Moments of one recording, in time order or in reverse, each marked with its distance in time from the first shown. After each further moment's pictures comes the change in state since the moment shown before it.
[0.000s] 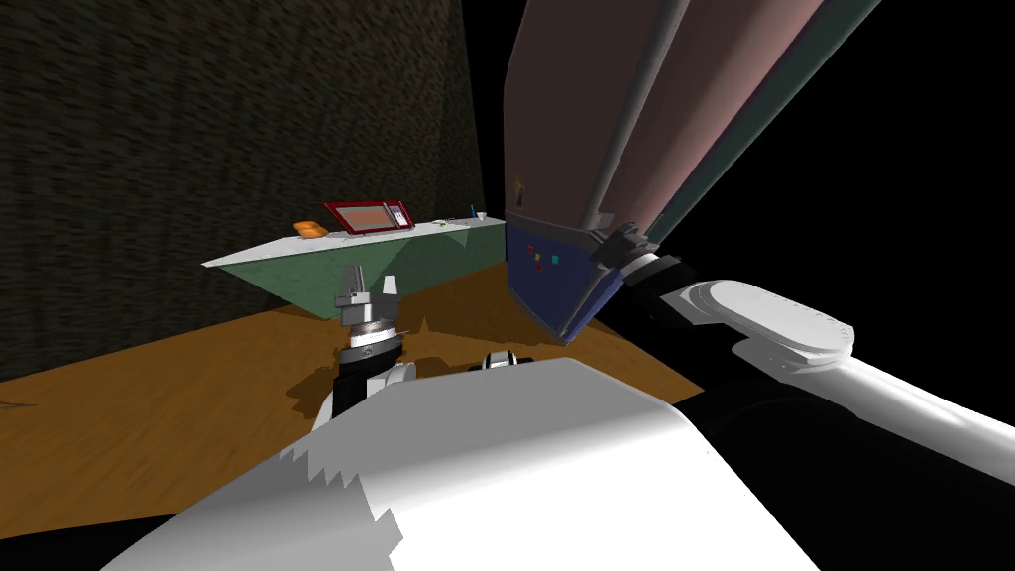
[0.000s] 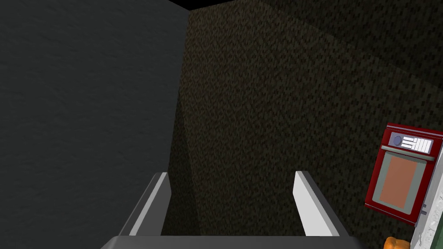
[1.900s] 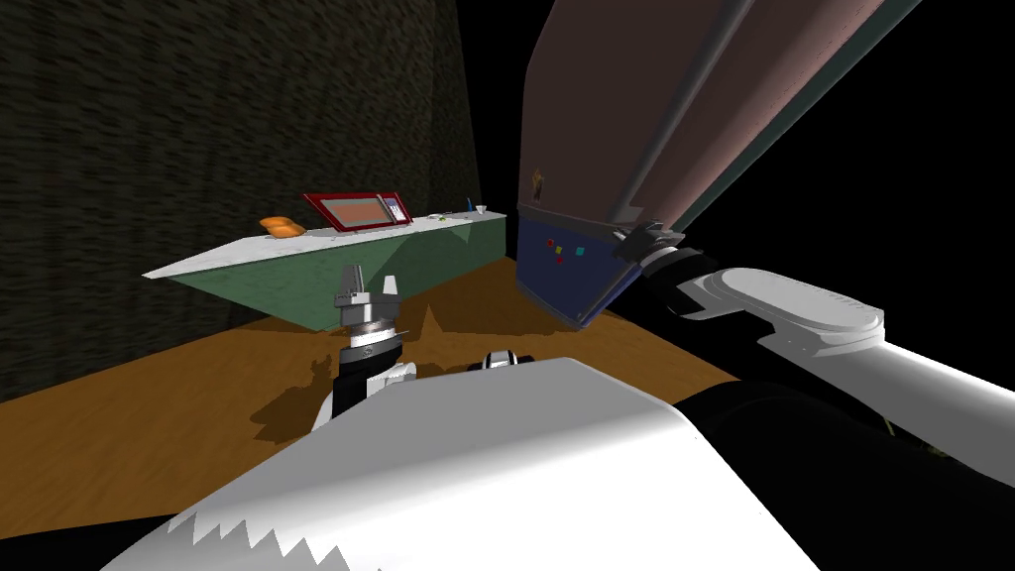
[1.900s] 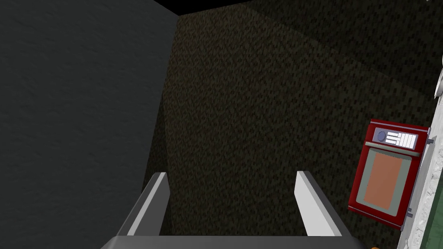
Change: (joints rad) left arm 0.000 0.000 0.000 0.000 0.000 0.000 0.000; right arm 0.067 -0.075 -0.093 0.200 -0.069 0.039 -0.004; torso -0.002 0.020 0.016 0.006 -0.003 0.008
